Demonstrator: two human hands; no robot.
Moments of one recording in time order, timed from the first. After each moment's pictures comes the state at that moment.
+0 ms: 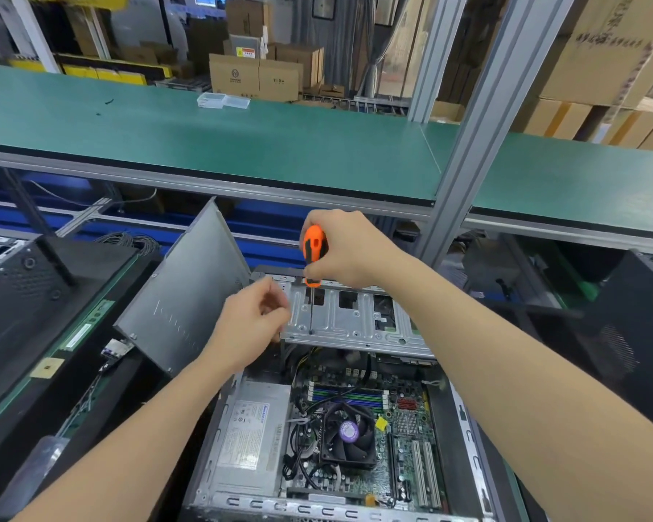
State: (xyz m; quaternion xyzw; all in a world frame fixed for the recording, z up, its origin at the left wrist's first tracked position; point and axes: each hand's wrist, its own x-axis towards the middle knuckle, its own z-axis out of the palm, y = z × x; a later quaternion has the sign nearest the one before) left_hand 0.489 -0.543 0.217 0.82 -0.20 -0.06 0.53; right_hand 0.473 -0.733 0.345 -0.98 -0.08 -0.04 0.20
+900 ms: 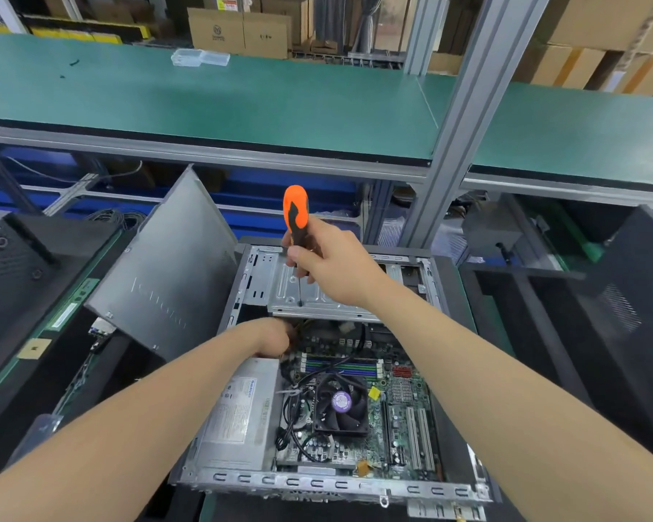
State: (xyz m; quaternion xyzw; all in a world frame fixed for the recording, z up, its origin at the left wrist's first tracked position) left_hand 0.511 -0.599 0.141 0.90 -0.22 -0.38 0.02; right_hand 0.451 -0.738 0.271 -0.90 -0.05 -0.04 0.44
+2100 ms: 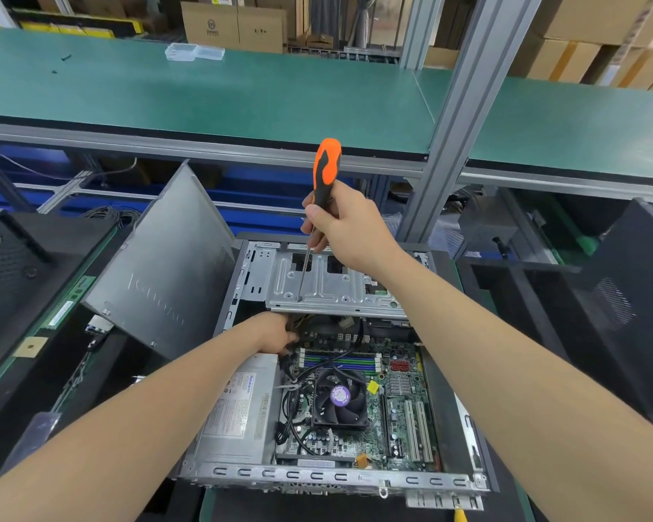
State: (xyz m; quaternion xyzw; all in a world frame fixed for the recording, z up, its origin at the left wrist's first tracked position) left_hand 0.502 -0.596 0.141 0.92 -0.21 -0.33 0.08; right_hand 0.460 -0.752 0.296 -0.88 0.01 -0.11 0.47
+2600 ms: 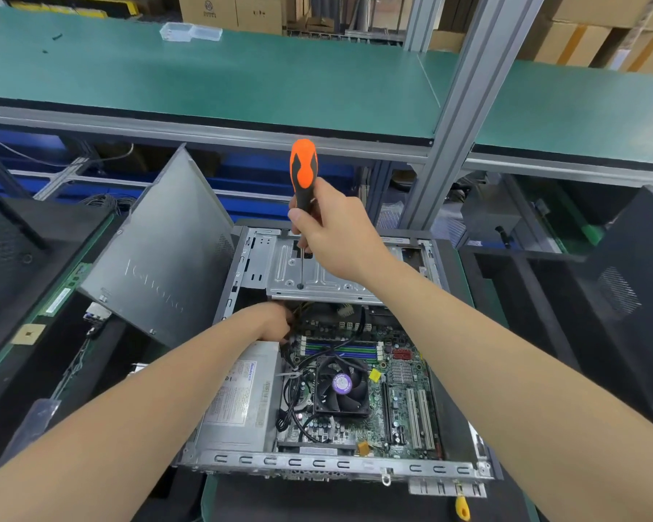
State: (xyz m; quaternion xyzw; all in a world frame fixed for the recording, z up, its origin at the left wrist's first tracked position) left_hand 0.507 -0.602 0.140 0.90 -0.24 -0.36 -0.02; right_hand 0.451 -0.730 0.282 -0.90 -0.01 -0.11 0.42
